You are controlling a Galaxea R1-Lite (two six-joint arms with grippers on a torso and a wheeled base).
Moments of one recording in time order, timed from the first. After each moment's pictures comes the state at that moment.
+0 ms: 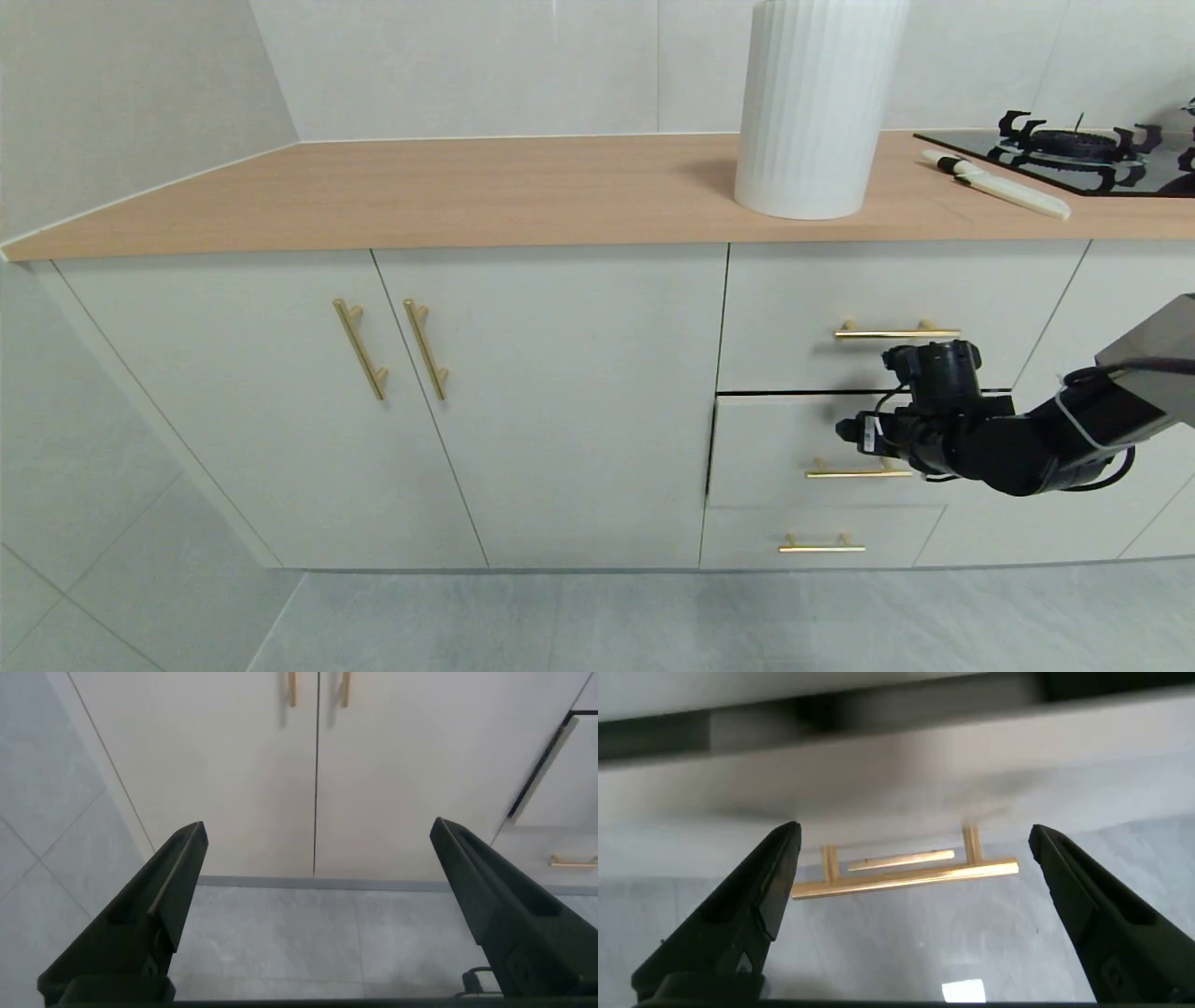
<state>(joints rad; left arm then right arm) 0.00 0.00 0.00 0.00 0.03 0.00 0.18 2.16 -1.04 -0.51 -0.27 0.22</state>
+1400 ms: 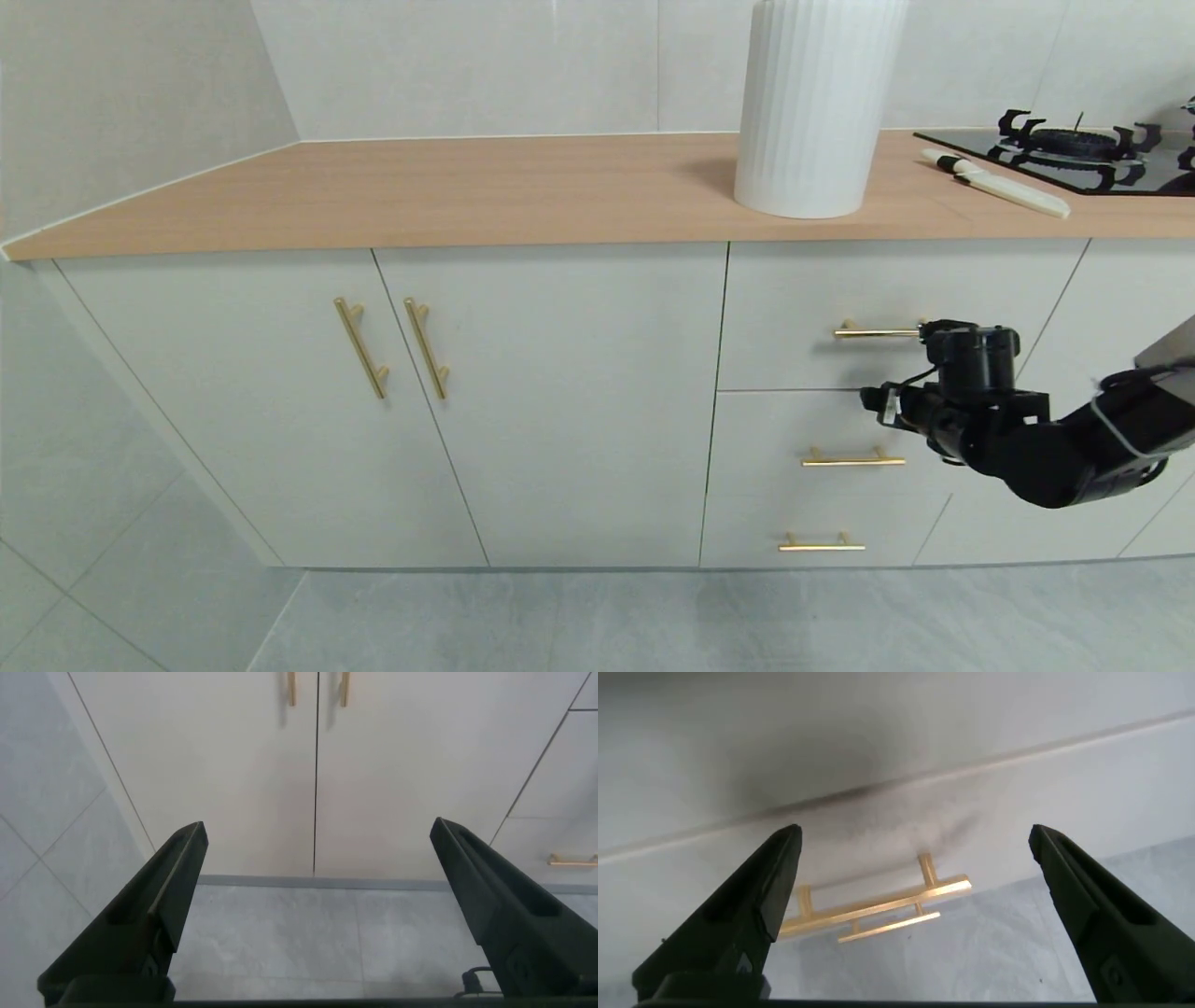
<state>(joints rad) 0.00 0.00 0.00 0.00 0.03 0.00 0.17 2.07 -0.93 -0.72 -0.38 0.24</state>
